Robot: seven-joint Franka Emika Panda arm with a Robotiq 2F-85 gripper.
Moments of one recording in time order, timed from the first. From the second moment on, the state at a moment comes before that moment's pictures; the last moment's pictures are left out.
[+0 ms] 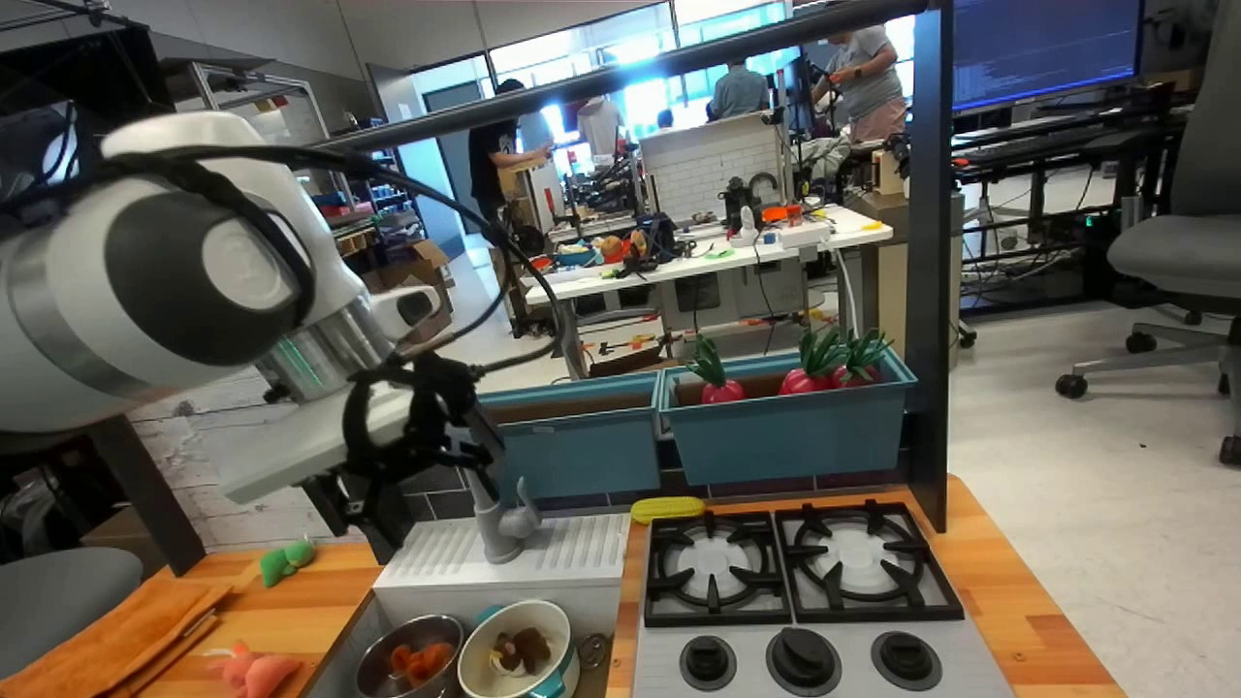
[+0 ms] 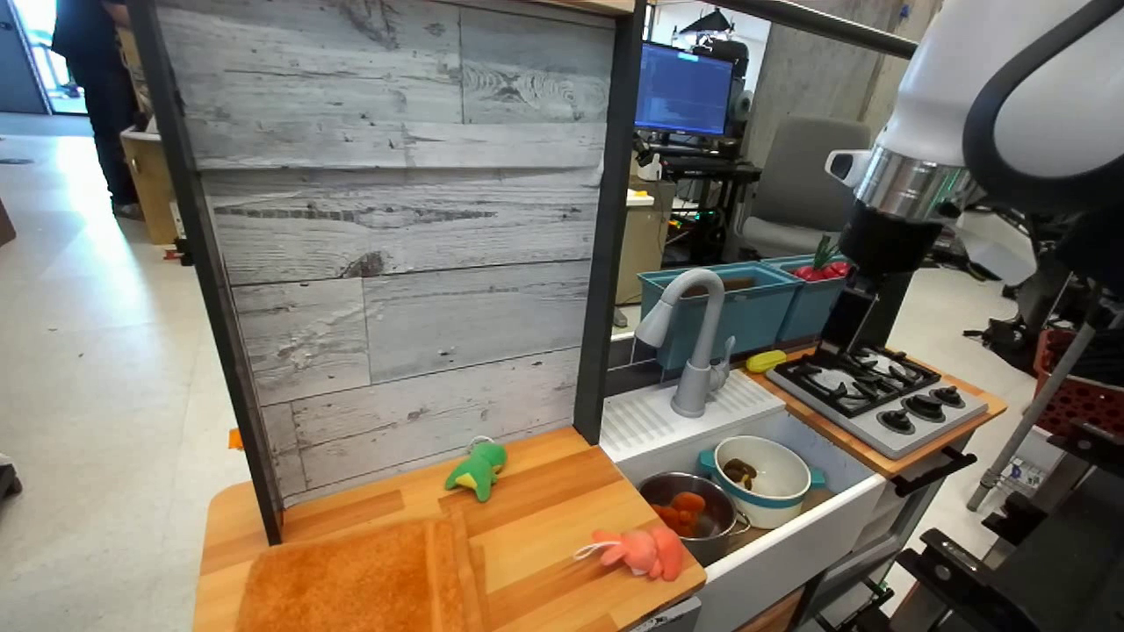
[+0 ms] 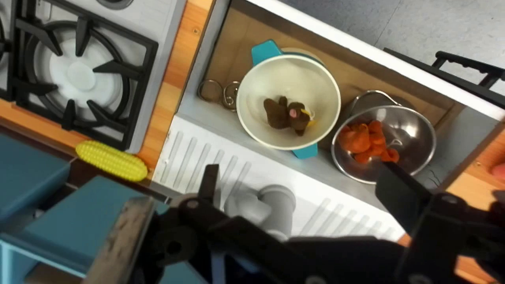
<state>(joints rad) -0.06 0.53 -0.07 -2.27 -0.31 2.96 -0.28</state>
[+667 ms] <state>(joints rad) -0.24 0.31 0.19 -2.45 -0.14 2.96 -0.50</state>
